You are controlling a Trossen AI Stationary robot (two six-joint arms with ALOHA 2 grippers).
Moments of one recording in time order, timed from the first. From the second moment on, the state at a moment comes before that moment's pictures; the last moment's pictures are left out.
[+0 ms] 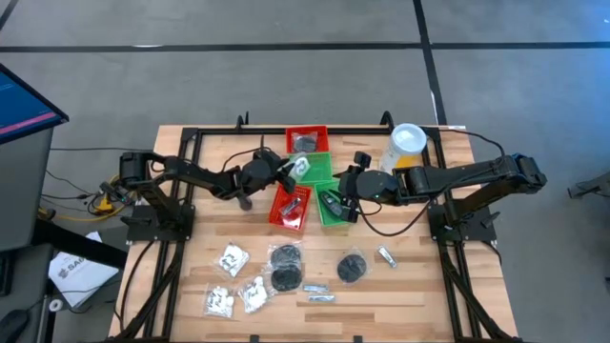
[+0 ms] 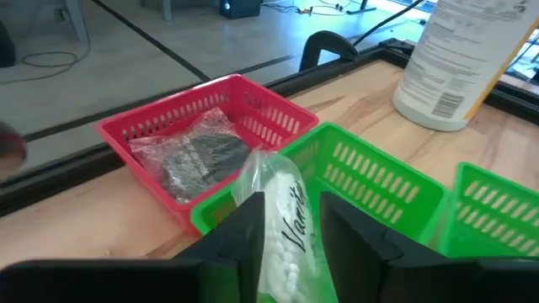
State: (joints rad) left arm 0.25 1.65 0.61 0.66 -0.49 -0.30; right arm 0.12 1.35 1.14 -0.44 0.49 -0.05
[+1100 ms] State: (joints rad) left arm 0.02 1.06 0.42 0.26 -0.24 -0.21; right arm 0.12 1.35 1.14 -0.44 0.47 -0.03
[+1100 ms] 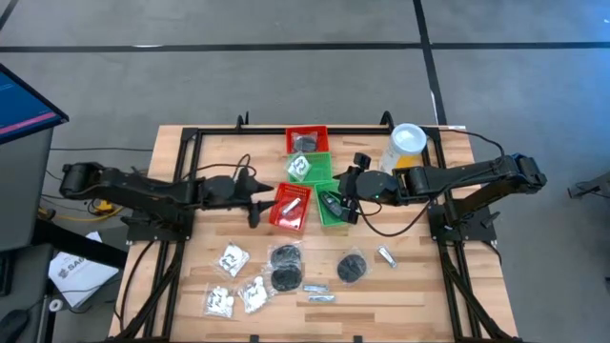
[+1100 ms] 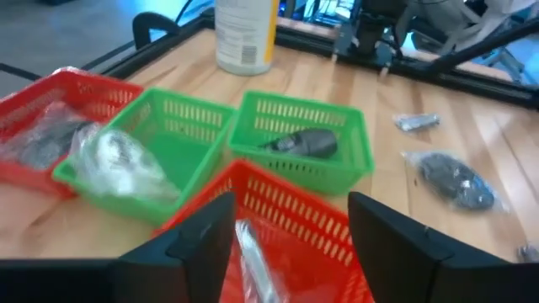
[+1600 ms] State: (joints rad) left arm 0.02 0.95 0.27 0.26 -0.31 -0.21; right arm 0.12 1.35 1.14 -0.44 0.47 -0.03
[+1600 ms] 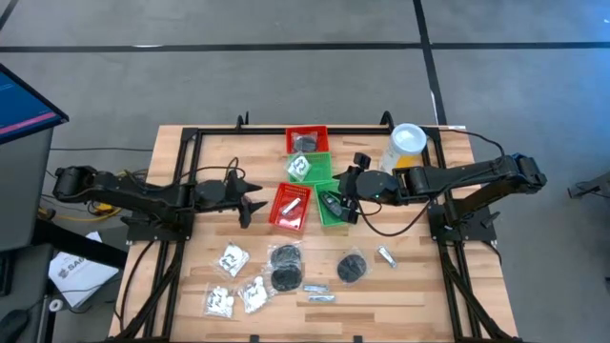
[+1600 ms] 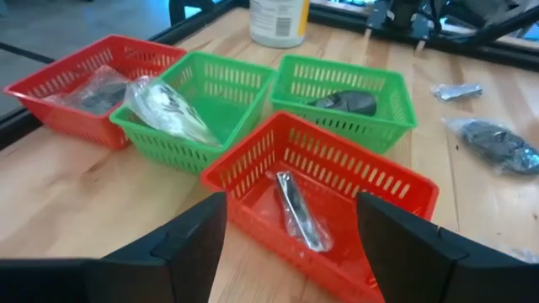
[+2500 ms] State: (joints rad) left arm 0.03 0.89 0.22 0.20 -0.46 -0.20; right arm 0.12 1.47 1.14 -0.41 0.47 -0.06
